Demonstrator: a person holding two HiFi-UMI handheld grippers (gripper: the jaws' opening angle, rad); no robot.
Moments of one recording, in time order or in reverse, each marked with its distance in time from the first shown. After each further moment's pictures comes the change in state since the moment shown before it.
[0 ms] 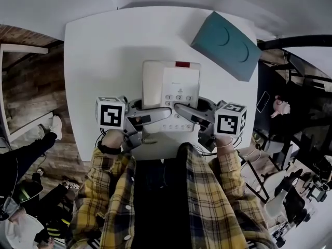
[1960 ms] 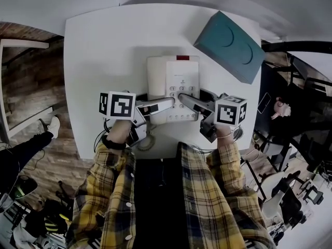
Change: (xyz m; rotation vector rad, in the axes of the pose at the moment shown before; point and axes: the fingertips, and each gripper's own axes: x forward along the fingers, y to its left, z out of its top) left arm 0.003 0.041 -0.001 -0.074 0.009 0.252; right arm 0.001 -0.042 0.008 -0.014 0.017 -0.101
